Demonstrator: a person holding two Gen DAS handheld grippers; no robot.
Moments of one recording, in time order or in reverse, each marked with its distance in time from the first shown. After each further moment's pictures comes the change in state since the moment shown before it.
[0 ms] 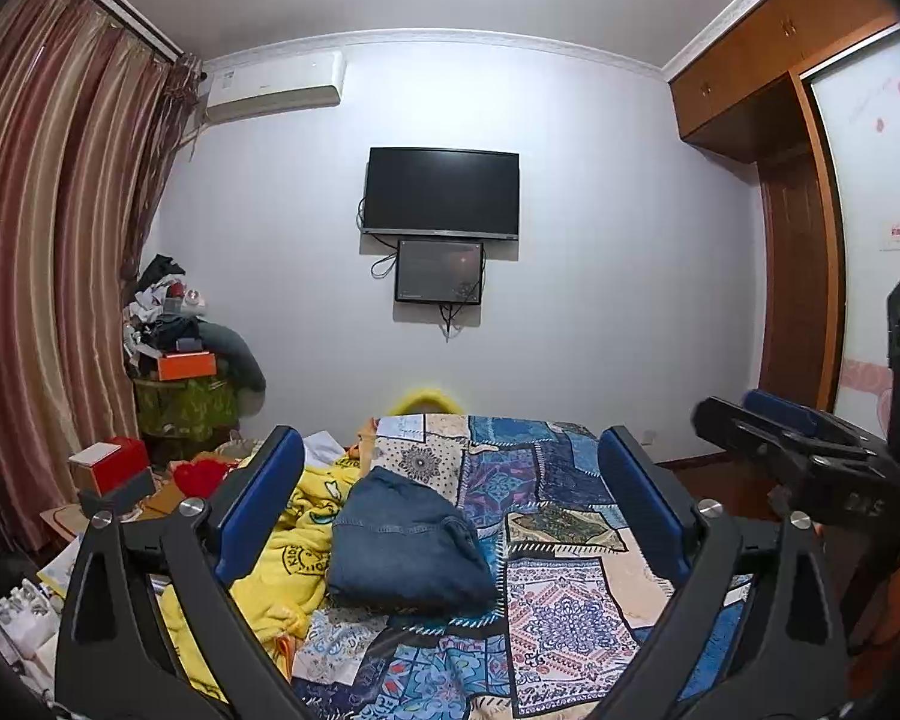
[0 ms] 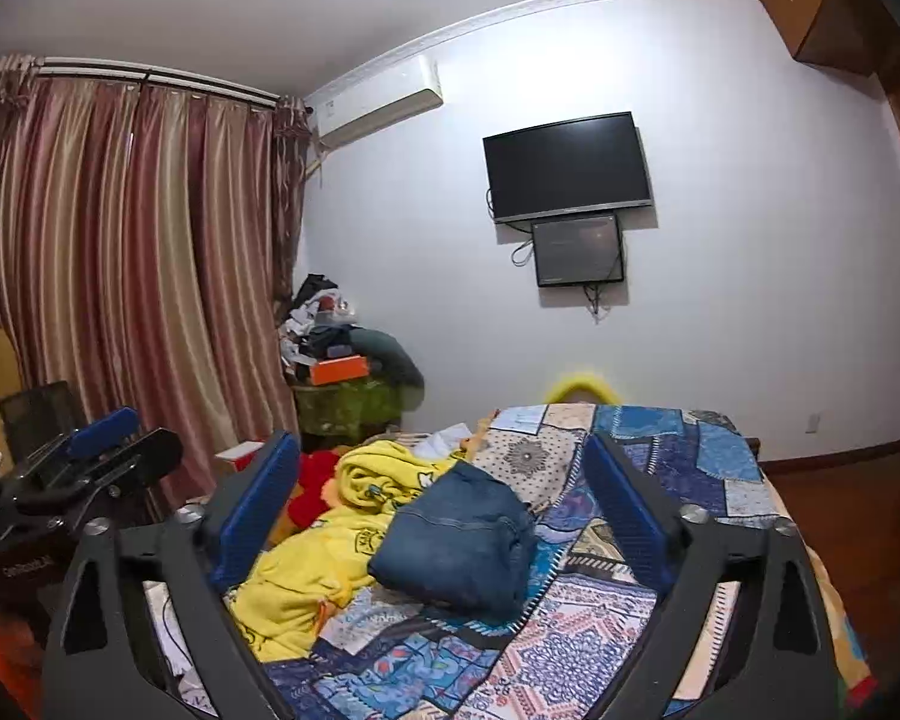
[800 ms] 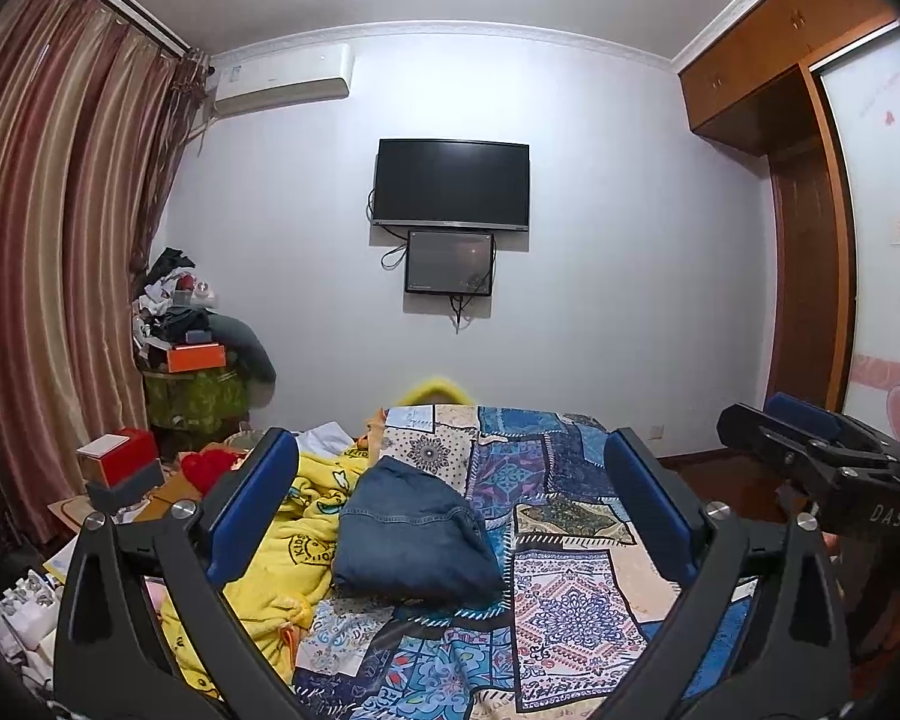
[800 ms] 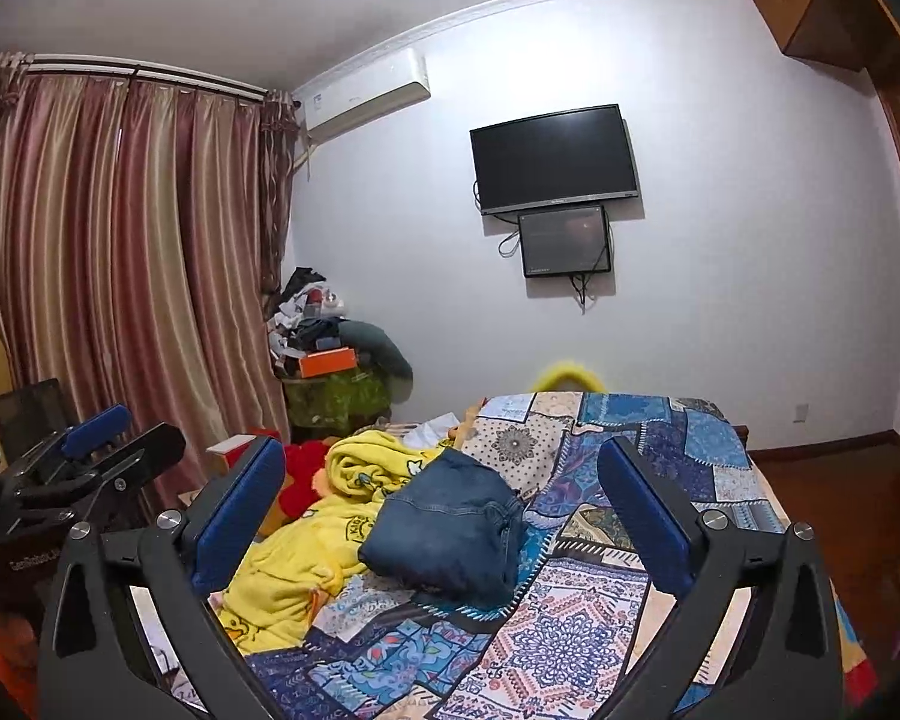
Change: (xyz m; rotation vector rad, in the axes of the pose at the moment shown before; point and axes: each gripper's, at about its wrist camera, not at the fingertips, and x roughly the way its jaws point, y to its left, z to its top) left arm 0.000 -0.007 -0.009 -0.006 0.018 0.023; right arm -0.011 -0.003 -0.008 0.006 0.014 -0.027
